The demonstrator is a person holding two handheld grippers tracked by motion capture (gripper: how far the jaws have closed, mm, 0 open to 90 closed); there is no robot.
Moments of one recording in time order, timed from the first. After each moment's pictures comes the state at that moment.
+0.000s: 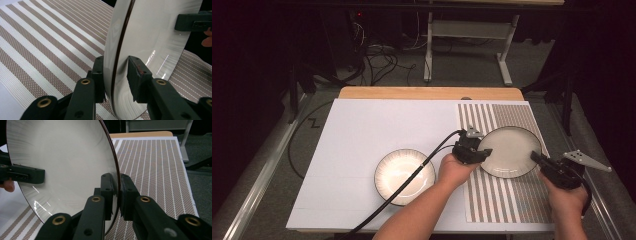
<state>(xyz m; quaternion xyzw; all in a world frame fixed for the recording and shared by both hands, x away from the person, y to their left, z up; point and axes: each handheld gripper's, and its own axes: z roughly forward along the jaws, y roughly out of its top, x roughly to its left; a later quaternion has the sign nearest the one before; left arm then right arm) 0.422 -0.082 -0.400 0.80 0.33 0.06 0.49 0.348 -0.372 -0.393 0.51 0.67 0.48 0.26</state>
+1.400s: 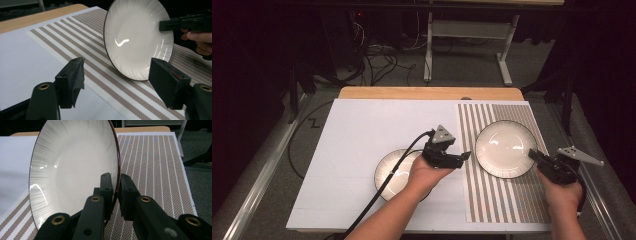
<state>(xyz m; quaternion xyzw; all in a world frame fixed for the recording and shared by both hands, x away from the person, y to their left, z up) 0.383 0.007 -0.371 0.78 0.32 0.12 0.52 0.362 -0.367 -0.397 0.52 0.68 0.45 0.26</state>
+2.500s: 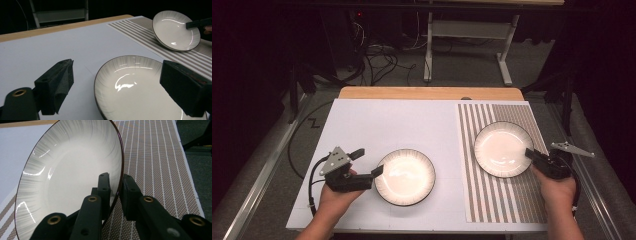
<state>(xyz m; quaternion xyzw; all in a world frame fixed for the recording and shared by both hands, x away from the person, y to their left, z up) 0.298 0.227 -0.384 0.72 0.39 0.21 0.54 0.379 -0.360 -0.401 0.56 0.68 0.41 0.24</state>
